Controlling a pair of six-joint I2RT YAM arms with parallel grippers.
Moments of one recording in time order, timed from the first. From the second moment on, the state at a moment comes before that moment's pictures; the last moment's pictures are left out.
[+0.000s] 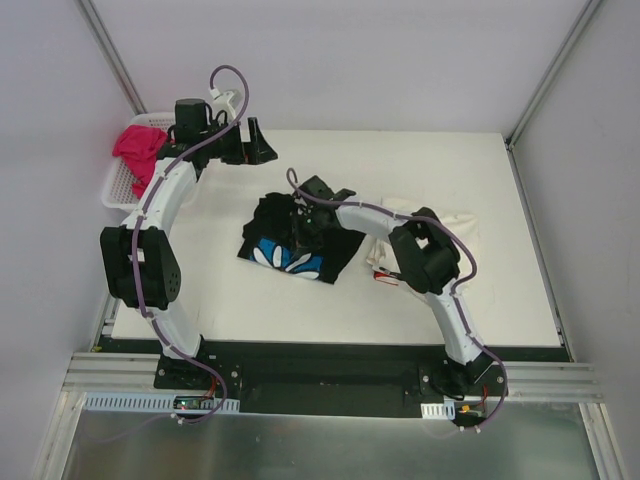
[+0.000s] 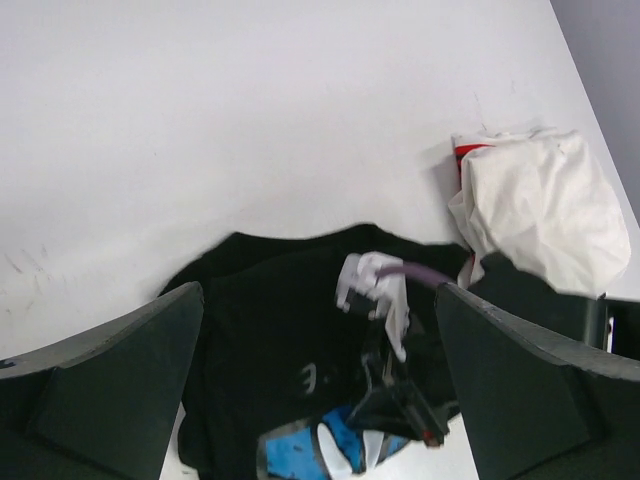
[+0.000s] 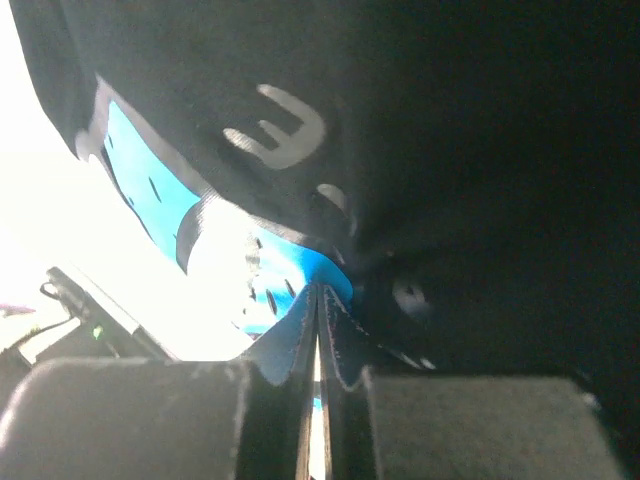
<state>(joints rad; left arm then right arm) -0.06 1.76 1.58 -0.36 0.68 -0.21 0.74 2.27 1.75 -0.57 -0.41 0.60</state>
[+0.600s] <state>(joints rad) -0.06 1.64 1.36 -0.31 0.65 -0.29 0.62 1.90 1.55 -0.67 -0.38 0.51</state>
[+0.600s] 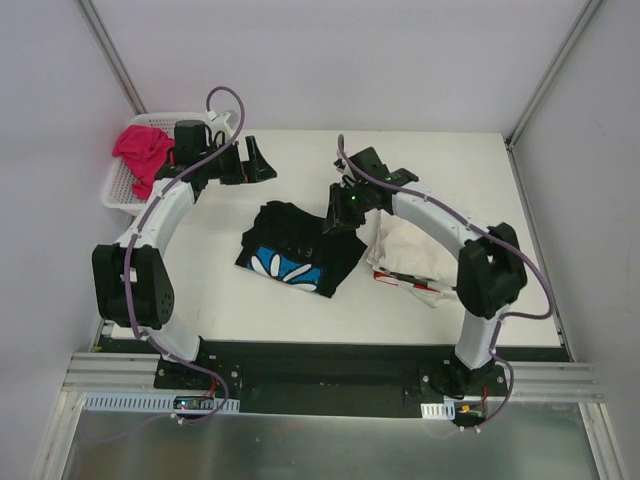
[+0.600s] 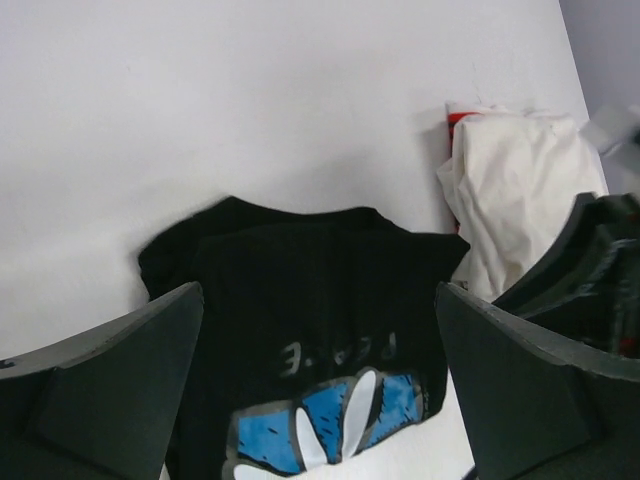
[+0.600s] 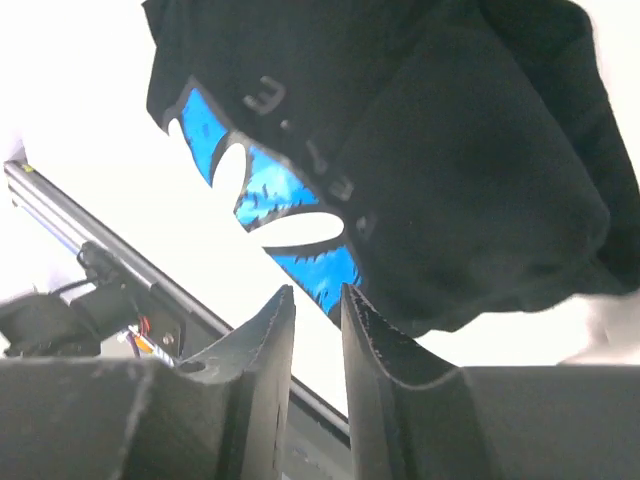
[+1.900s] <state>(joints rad) -0.04 1.77 1.48 -0.69 0.52 -0.13 0.59 1.63 0.86 -0.30 -0.39 0.52</state>
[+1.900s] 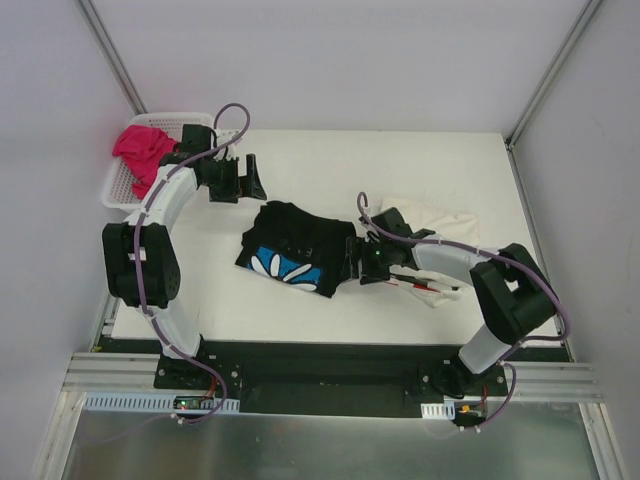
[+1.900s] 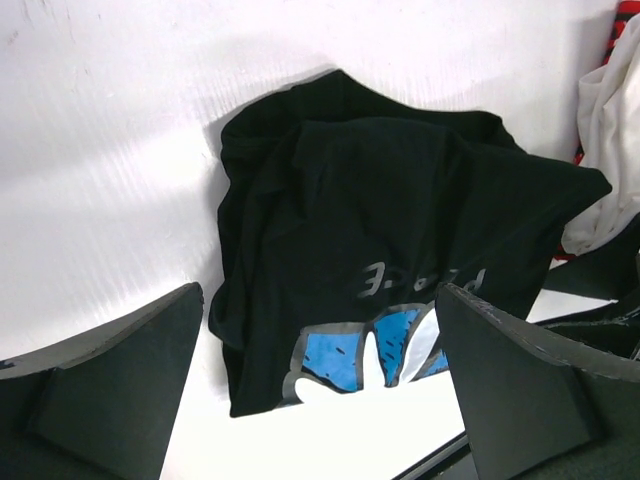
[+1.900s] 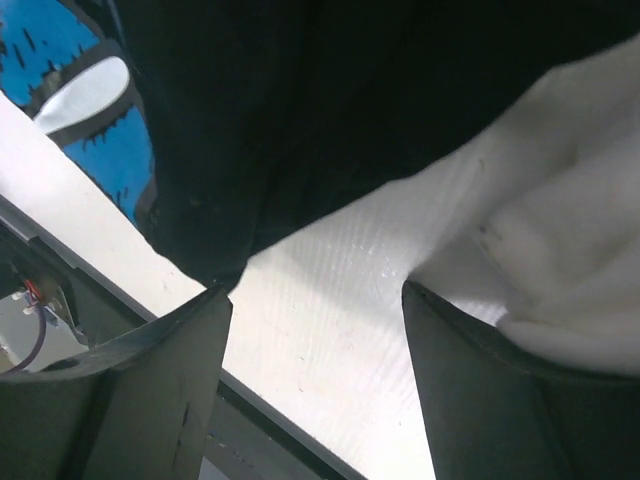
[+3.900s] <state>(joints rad) -0.02 1.86 1.35 -0.67 0.26 -0.12 0.57 1.88 1.01 0.04 -0.51 0.67</state>
